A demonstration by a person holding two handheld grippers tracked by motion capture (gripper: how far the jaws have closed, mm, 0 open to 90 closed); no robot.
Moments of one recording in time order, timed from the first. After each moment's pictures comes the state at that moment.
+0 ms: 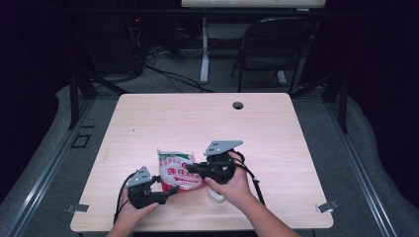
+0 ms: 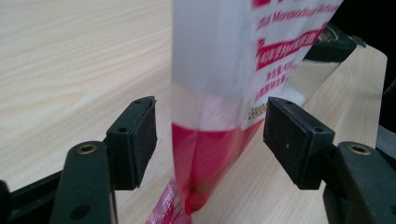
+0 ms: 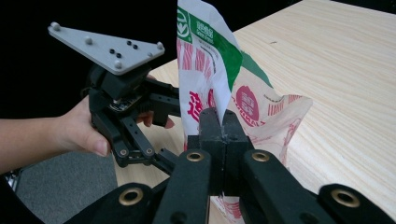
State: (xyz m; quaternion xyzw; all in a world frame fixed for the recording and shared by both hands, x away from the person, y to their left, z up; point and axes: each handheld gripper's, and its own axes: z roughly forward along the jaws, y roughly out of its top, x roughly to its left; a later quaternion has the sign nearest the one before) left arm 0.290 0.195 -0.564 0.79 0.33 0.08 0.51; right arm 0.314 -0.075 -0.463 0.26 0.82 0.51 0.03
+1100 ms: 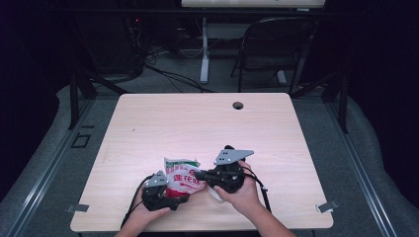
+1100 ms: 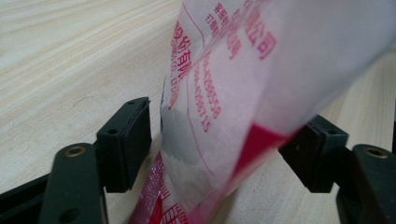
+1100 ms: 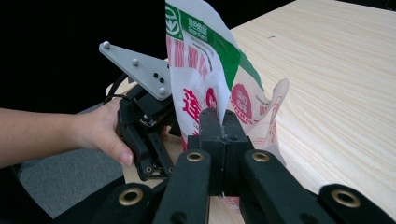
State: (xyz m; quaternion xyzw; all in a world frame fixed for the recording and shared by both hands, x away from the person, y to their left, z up) left arm 0.296 0.163 -0.588 0.83 0.32 0.03 0.45; right arm 0.295 -0.096 -0.472 0.26 0.81 0.52 0.03
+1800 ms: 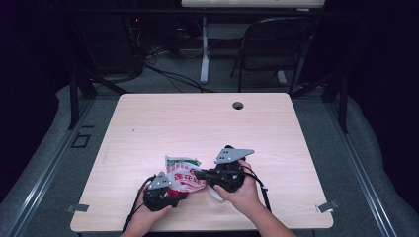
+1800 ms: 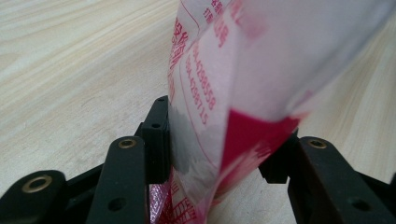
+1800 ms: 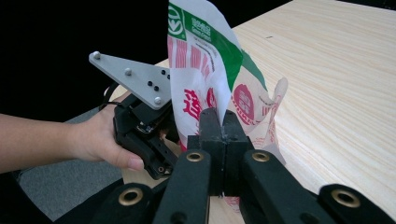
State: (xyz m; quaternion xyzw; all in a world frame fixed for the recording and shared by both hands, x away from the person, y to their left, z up) left arm 0.292 0.158 -0.586 0.84 0.32 0.07 0.43; right arm 0.297 -0.096 -0.473 0.27 0.81 0.52 0.03
